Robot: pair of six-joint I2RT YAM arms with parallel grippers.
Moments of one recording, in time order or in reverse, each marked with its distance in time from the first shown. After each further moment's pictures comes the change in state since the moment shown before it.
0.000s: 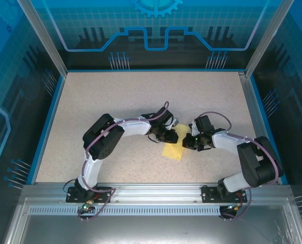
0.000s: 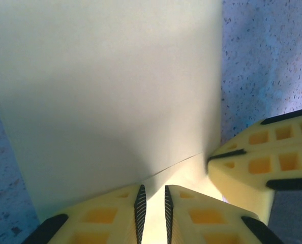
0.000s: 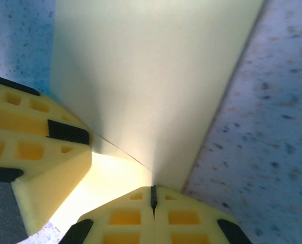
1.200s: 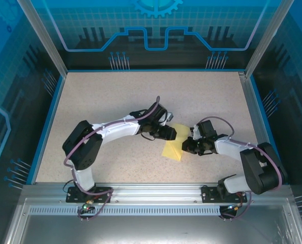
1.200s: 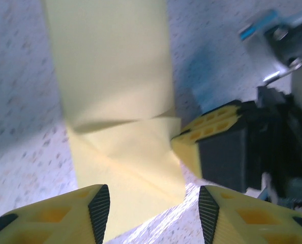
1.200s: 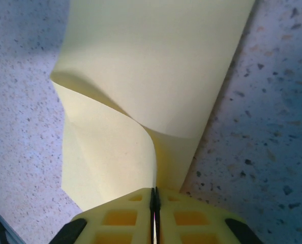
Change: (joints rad) left arm -0.005 -0.276 -0.104 -0.101 -0.079 -0.039; right arm -0.004 -0.061 -0.103 0.085 -0.099 0.072
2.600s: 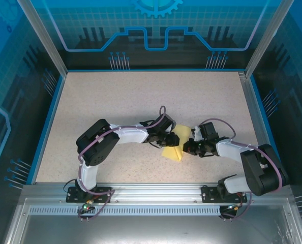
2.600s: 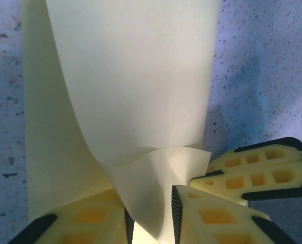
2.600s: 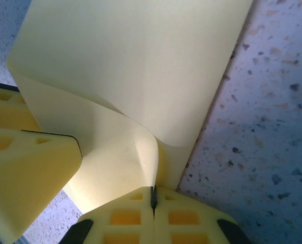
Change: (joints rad) left arm -0.072 0.158 -0.050 0.262 -0.051 -0.217; right arm -0.025 -0.020 -0.047 0.047 -0.033 0.000
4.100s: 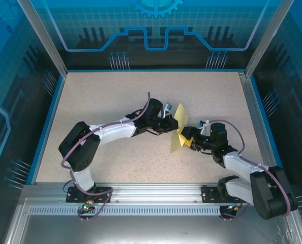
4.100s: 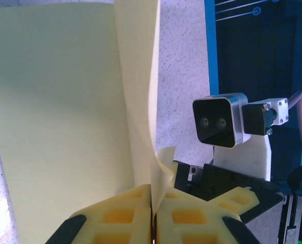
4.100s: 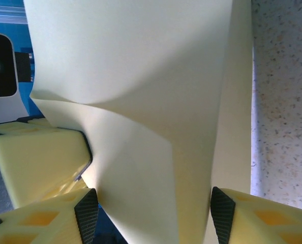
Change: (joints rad) left arm 0.106 -0.193 -0.025 0.152 0.164 -0.193; right arm -0.054 -0.253 -0.168 0.530 -0.188 0.615
